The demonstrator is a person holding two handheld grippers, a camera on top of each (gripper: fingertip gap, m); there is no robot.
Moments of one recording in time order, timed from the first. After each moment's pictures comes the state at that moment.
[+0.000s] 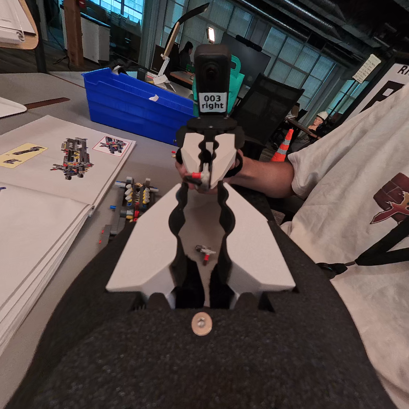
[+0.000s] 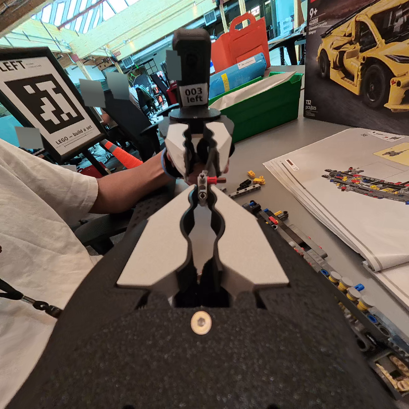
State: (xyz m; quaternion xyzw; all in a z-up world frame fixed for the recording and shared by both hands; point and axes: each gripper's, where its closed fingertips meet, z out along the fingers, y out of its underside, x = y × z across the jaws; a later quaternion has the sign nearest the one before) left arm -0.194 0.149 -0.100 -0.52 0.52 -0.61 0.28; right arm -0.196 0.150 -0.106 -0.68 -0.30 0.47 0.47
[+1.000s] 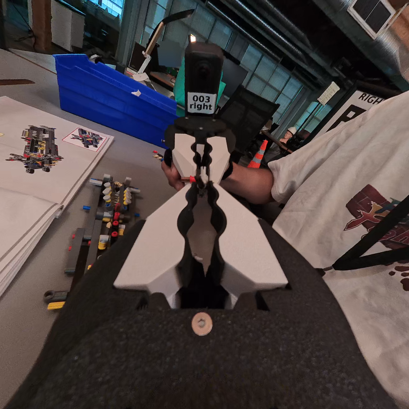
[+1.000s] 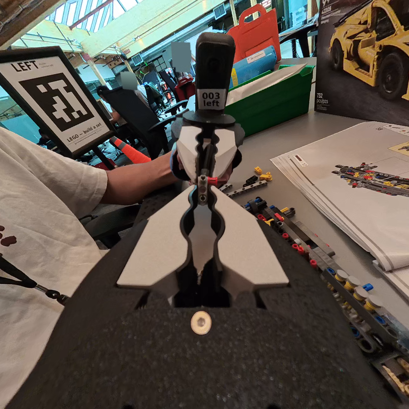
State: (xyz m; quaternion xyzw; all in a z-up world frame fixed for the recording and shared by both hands) left arm -0.185 0.140 -0.103 -0.52 0.50 -0.66 0.23; right arm -0.196 0.146 -0.109 -0.68 -0.31 0.49 0.46
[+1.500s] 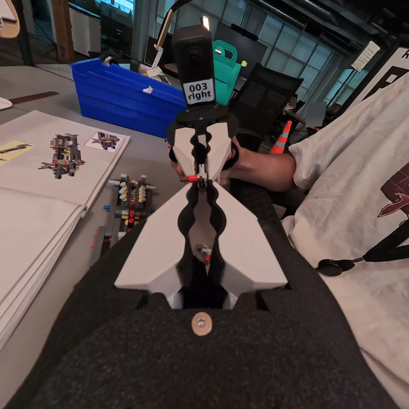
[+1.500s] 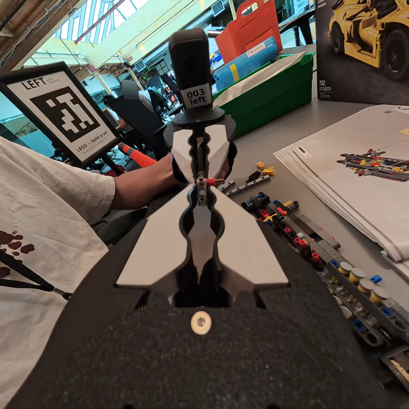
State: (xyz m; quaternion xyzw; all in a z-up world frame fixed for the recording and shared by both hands) left arm -0.185 0.142 -0.110 -0.52 0.54 -0.61 0.27; right arm -0.192 0.148 -0.110 -0.68 -0.29 0.51 0.43
